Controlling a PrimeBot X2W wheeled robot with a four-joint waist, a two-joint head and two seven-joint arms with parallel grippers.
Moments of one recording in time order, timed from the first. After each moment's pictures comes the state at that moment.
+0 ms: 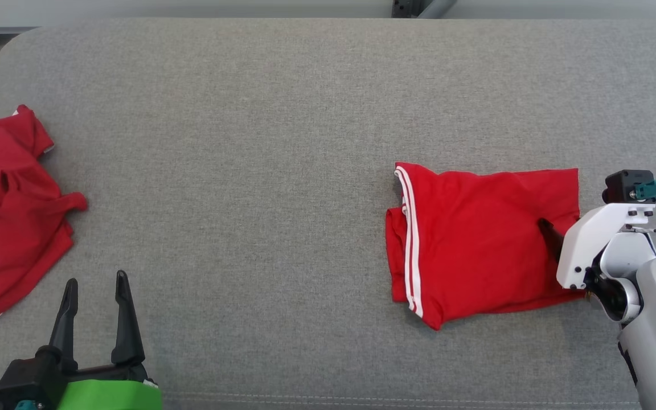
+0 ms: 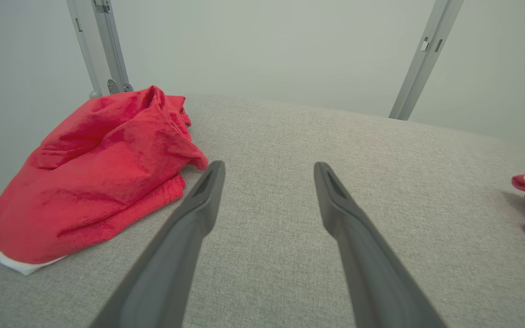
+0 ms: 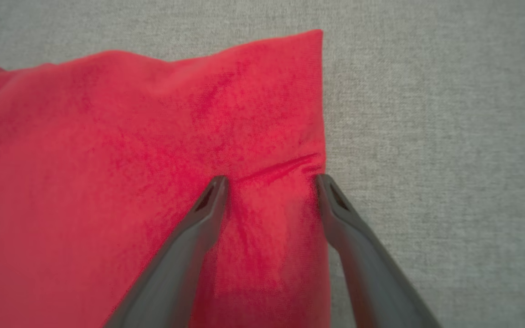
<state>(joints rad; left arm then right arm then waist) 0.06 0.05 0.09 0.05 -0.23 -0.11 -0.26 -0.44 -0.27 0.04 0.52 0.37 0.13 0.45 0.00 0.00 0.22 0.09</state>
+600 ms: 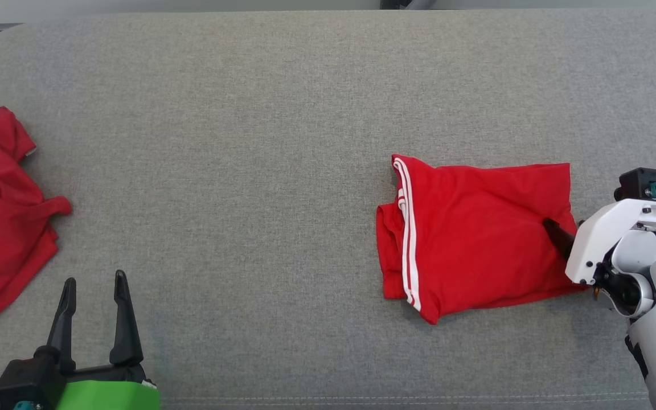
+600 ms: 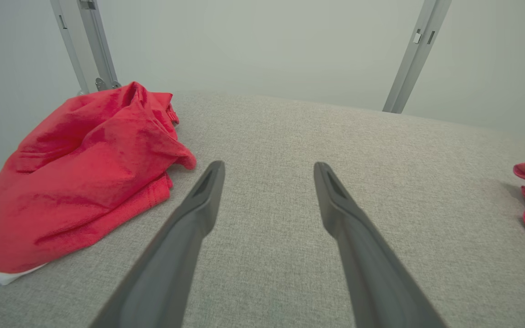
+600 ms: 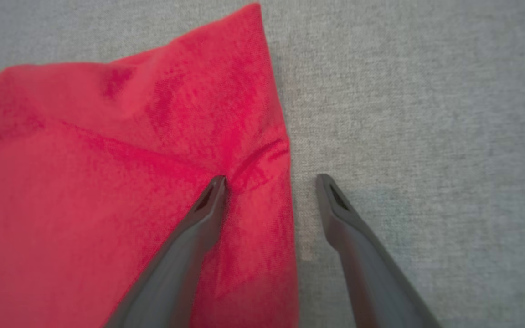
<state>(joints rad) 0.06 0.05 0.10 0.04 -0.22 -0.11 -0.26 -0.47 -0.30 0.04 0.59 0.48 0.13 0.46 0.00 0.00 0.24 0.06</state>
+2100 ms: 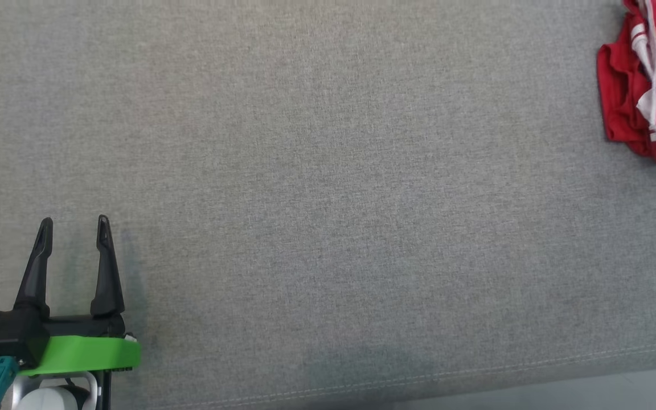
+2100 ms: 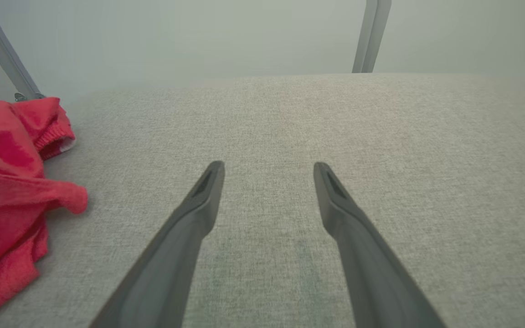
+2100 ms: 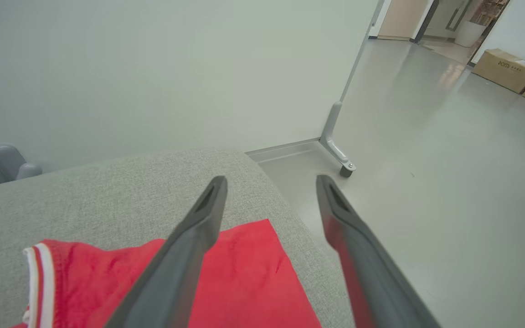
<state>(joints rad) -0.07 0.11 0.10 0.02 -0.14 -0.13 -0.26 -0.94 -0.49 -0.42 0.85 0.06 0.13 -0.02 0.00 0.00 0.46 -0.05</state>
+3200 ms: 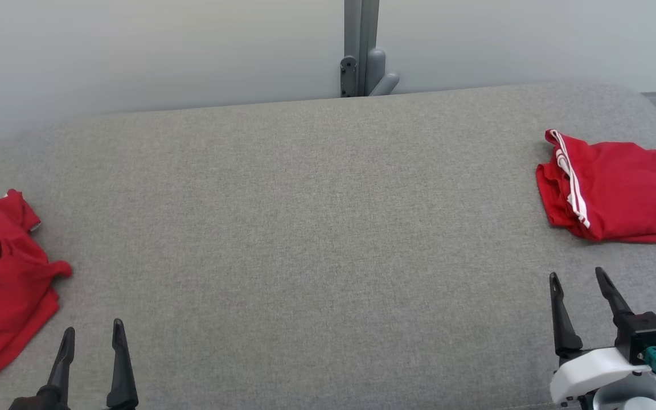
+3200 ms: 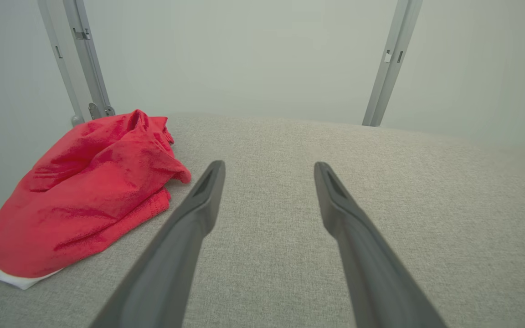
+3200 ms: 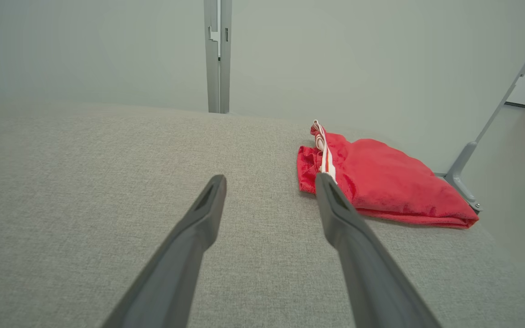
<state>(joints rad) 0.15 0.05 0.13 0.10 -0.18 -0.13 -0.26 0.02 -0.11 -0.10 0.21 -0.01 0.13 -0.26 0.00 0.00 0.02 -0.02</state>
